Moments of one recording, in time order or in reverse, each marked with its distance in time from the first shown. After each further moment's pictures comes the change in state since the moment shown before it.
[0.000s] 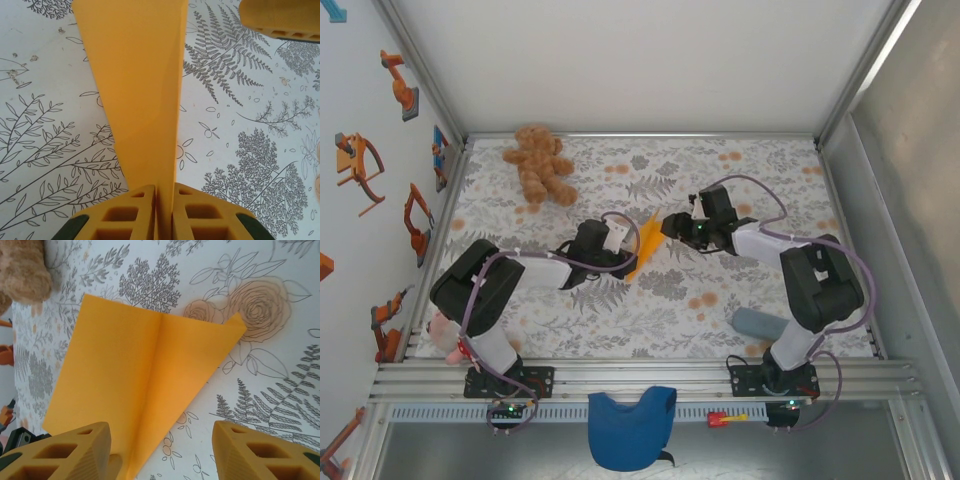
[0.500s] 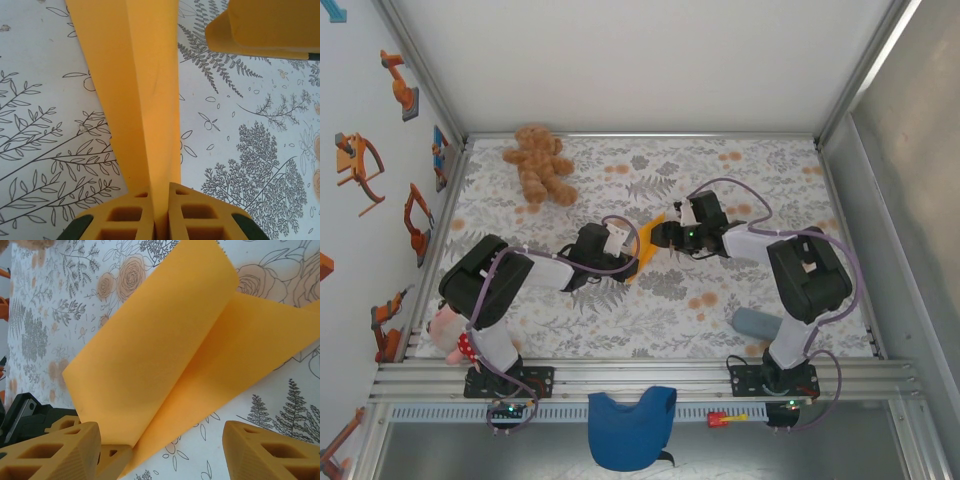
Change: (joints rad) left arm 0.003 0.057 -0.018 0.075 0.058 -0.037; right arm 0.041 0.076 0.000 0.052 -0.073 -0.125
